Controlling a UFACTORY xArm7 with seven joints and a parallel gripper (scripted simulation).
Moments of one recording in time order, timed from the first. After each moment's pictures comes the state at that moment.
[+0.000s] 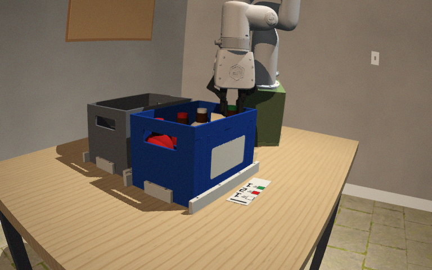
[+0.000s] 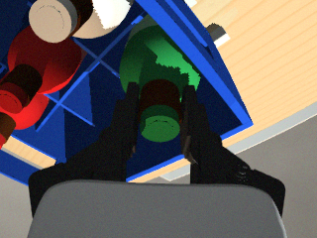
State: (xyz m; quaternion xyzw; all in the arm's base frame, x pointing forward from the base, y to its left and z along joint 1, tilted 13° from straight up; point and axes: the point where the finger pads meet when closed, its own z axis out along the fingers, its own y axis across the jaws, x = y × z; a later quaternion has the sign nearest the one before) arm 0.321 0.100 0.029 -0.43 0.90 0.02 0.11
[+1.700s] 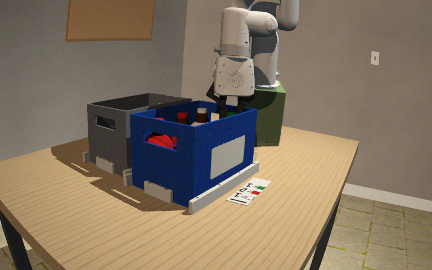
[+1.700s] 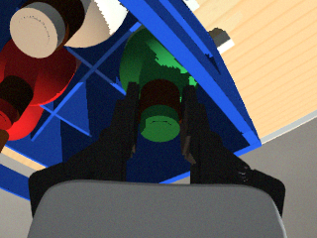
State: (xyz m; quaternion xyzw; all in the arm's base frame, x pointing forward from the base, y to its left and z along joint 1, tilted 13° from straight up) arm 0.324 0.102 0.011 -0.43 0.90 0.02 0.11
